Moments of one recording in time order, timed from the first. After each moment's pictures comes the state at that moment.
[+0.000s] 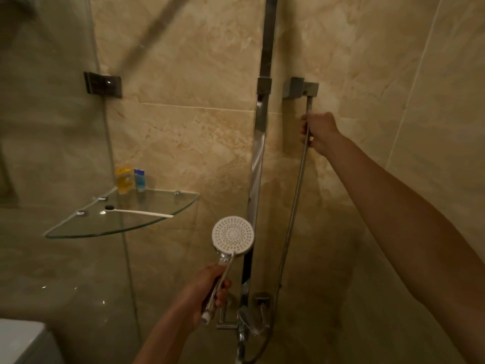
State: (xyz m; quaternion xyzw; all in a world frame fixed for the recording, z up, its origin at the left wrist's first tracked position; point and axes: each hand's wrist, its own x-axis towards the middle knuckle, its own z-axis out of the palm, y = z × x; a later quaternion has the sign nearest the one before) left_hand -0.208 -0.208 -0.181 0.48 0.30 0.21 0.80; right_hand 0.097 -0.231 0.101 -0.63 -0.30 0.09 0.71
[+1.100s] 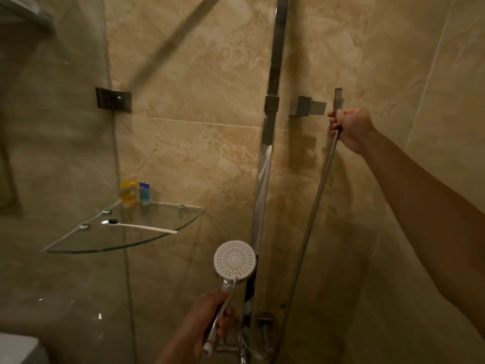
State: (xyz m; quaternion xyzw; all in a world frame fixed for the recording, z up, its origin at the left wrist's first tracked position) left_hand -0.201 -0.201 -0.197 0.46 0.31 0.19 0.81; right_hand 0.149 -0.253 0.147 -0.59 -0.38 0.09 0.71
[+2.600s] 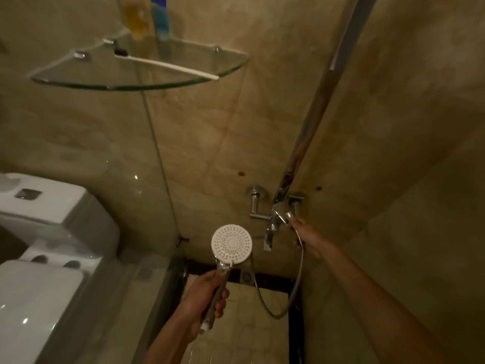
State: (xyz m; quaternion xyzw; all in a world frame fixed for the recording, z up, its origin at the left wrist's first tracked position) left_hand -0.321 -0.244 -0.416 0.35 0.46 0.10 0.81; right_hand -0.012 -0.272 -0.402 -0.80 -0.19 0.42 0.37
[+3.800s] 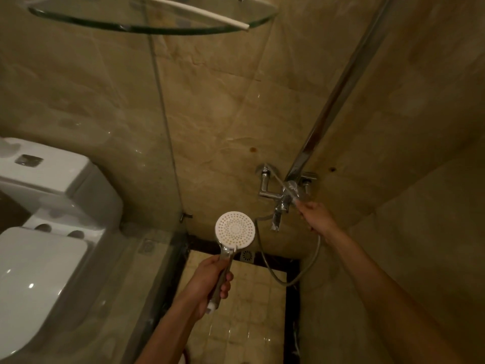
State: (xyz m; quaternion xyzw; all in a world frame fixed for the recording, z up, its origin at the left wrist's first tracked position) left_hand -0.337 -0.250 -0.447 0.34 0.46 0.12 0.81; right_hand -0.030 -0.275 -0.405 -0.86 -0.27 0.33 0.29
